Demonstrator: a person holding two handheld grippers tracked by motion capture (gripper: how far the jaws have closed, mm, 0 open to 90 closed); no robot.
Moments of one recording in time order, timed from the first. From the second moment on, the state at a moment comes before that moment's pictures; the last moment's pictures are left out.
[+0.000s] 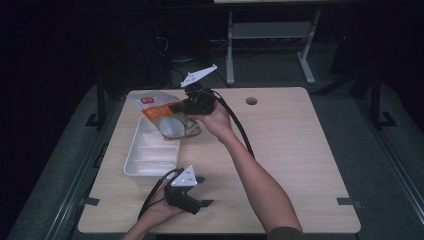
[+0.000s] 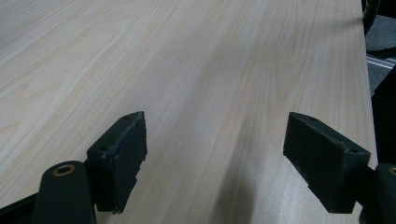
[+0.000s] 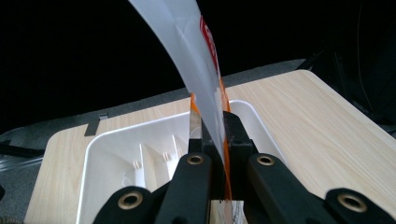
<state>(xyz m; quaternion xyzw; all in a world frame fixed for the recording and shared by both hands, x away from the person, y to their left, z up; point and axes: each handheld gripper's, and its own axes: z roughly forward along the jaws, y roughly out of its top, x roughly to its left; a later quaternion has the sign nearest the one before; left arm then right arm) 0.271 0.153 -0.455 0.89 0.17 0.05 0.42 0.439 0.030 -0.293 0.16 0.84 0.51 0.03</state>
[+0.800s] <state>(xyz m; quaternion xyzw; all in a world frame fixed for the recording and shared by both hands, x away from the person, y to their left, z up) 0.271 0.154 -0.455 0.89 0.17 0.05 0.43 0.460 0.088 -0.308 0.16 0.84 0.52 0.00</state>
